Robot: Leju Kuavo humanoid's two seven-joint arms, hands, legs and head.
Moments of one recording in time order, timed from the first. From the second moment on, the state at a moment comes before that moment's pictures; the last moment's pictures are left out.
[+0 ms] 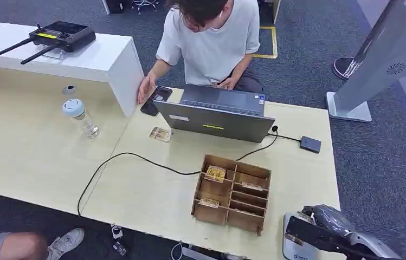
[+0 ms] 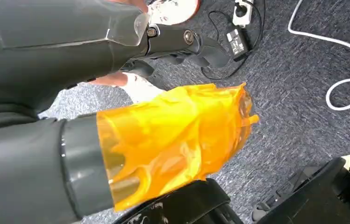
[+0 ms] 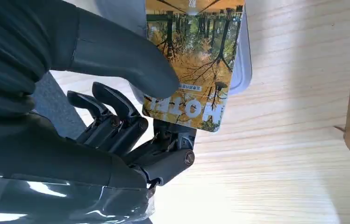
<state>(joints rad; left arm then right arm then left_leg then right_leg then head) 0.00 -0.13 0.06 -0.21 -1.12 0.27 0.02 -0.15 -0.61 0.56 -1.39 0.39 0.23 0.14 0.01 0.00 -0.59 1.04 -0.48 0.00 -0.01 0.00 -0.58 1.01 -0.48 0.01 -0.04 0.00</state>
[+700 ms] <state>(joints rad) 0.00 -0.13 0.06 -0.21 -1.10 0.28 0.02 -0.14 -0.60 0.49 -1.43 0.28 0.20 0.06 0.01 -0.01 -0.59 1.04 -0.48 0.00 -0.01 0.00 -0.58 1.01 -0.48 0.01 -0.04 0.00</state>
